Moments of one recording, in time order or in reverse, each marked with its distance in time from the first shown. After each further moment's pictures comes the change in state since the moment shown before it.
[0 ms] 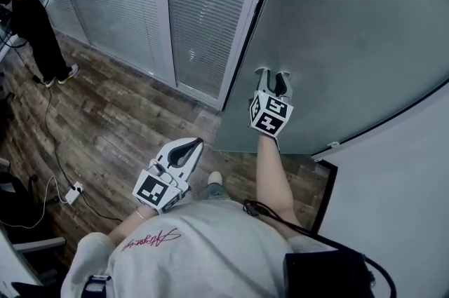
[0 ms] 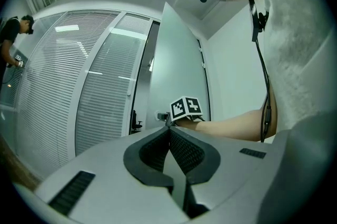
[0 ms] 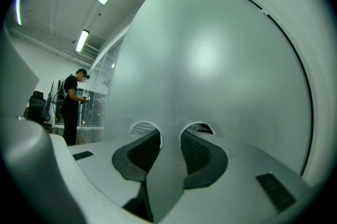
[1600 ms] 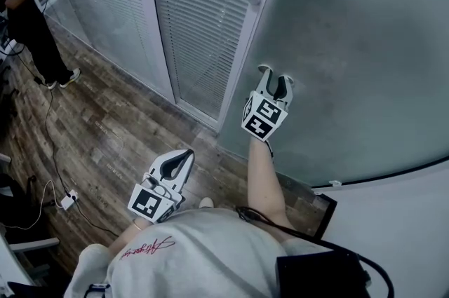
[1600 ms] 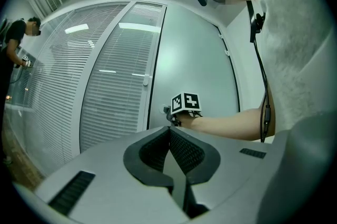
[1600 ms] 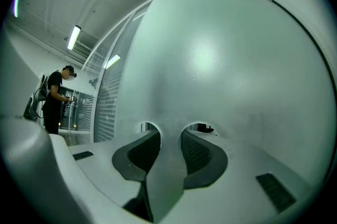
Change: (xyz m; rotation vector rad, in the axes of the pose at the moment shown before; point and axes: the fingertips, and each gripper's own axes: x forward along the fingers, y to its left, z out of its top) left arm 0.119 0.086 -0.020 -0.004 0.046 0.156; right arm 0.172 -0.032 0.010 0.011 -0.064 -0.059
